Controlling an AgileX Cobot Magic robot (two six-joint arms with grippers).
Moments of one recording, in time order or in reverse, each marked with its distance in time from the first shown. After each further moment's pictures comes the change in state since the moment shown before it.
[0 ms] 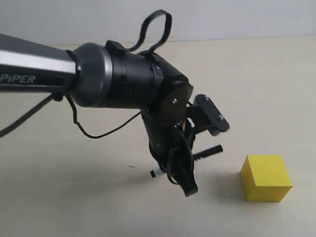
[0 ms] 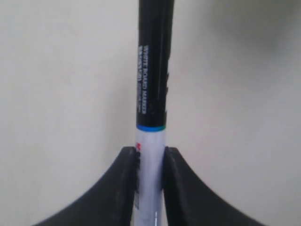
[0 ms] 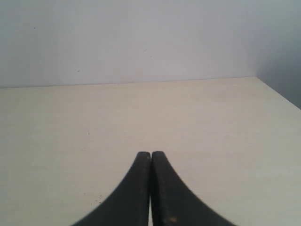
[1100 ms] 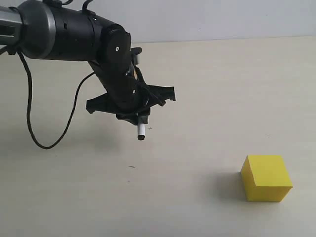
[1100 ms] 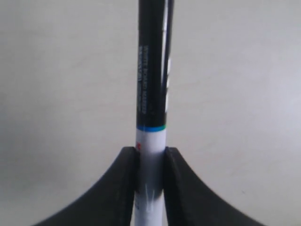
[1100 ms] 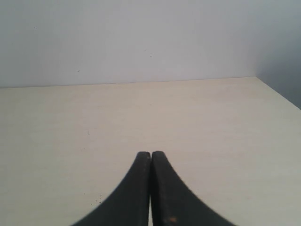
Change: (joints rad) left arm 0.266 -0.026 0.000 -0.014 -0.077 -0.956; right arm 0.000 0.000 0.000 0.000 0.000 0.000
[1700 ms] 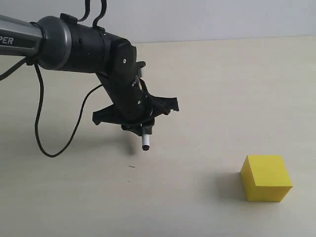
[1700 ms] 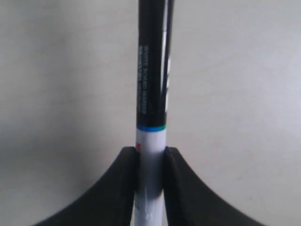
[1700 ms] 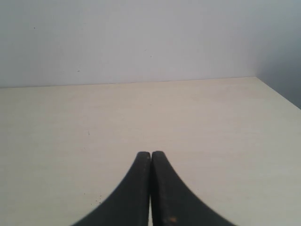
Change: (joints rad) left arm -0.002 0.062 0.000 -0.065 -0.025 0.024; right arm 0.000 0.000 0.000 0.000 0.000 0.000
